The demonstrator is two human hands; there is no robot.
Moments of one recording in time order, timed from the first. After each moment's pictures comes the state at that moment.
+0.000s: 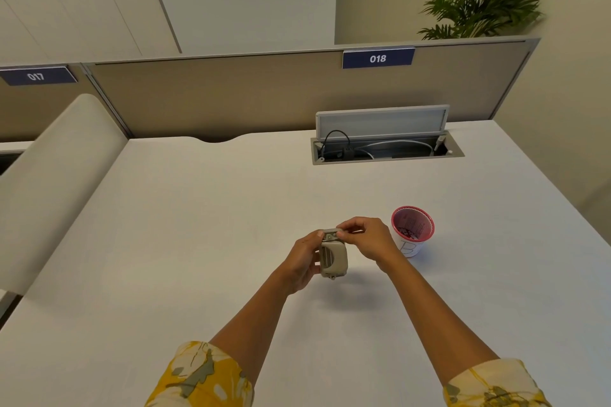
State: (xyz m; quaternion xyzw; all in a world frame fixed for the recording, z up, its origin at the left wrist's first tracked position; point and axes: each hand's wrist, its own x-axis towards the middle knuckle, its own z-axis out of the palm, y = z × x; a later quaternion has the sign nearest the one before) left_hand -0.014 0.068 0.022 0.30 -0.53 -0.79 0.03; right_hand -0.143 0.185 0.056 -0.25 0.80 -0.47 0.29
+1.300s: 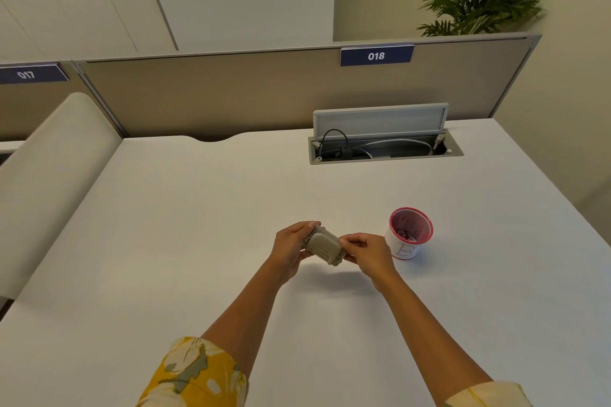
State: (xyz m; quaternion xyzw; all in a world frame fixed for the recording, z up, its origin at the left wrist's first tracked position) left_hand -0.025 0.045 0.027 0.36 -0.50 -0.78 0.13; right_hand -0.131 0.194 0.023 -0.13 0.75 -0.57 0.31
